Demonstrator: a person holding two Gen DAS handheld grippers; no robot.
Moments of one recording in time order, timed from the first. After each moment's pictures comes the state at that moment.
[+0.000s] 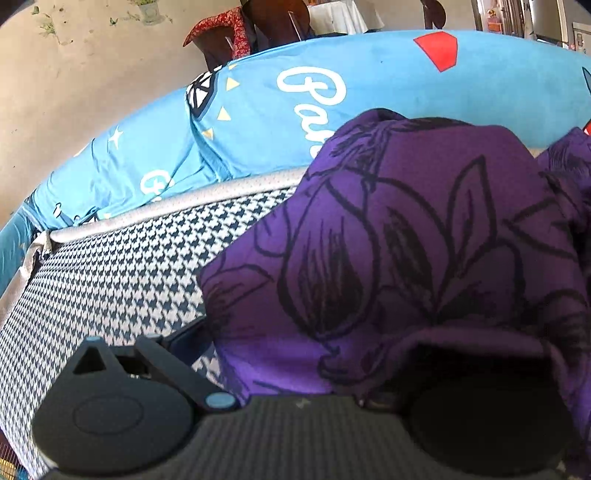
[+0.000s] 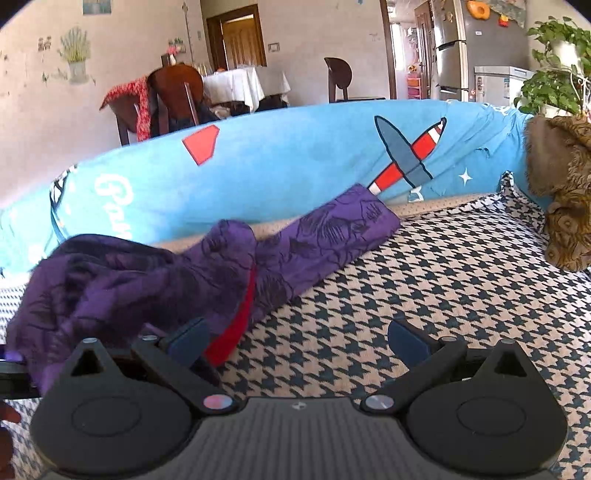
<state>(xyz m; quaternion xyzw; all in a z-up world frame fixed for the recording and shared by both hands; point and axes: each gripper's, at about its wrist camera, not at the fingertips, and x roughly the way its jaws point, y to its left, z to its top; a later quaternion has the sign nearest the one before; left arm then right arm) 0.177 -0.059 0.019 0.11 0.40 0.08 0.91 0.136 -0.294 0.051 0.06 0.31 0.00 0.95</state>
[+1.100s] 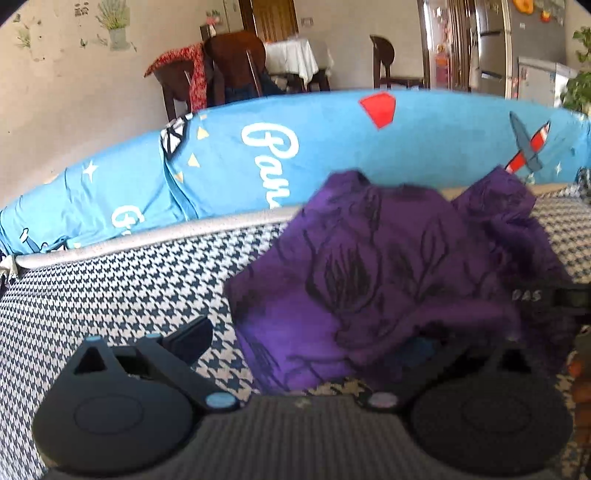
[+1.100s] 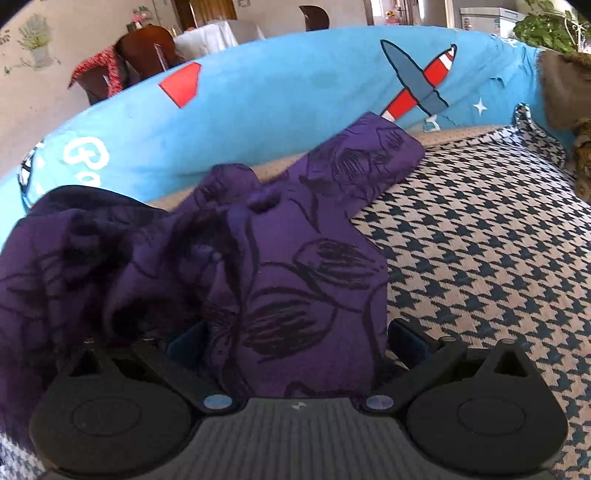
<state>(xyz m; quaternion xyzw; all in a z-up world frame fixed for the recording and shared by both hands) 0.110 -0.051 0.066 0.08 0.35 -0.02 0.93 0.175 -0.264 0.006 0.10 0.40 -0.03 0.91</state>
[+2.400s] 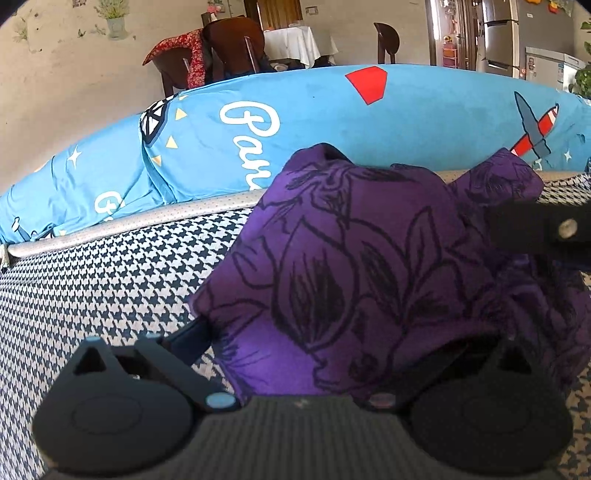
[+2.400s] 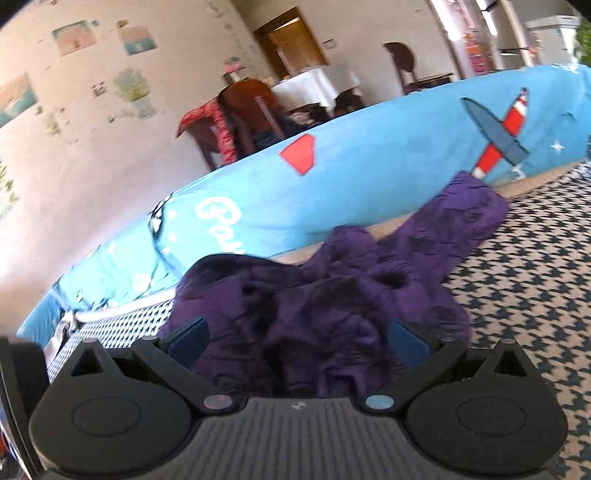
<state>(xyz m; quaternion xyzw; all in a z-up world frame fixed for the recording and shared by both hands) 0.146 -0.095 0.030 0.08 0.37 0.01 0.92 0.141 -0.271 0.056 0.17 0.31 0.16 0.92</state>
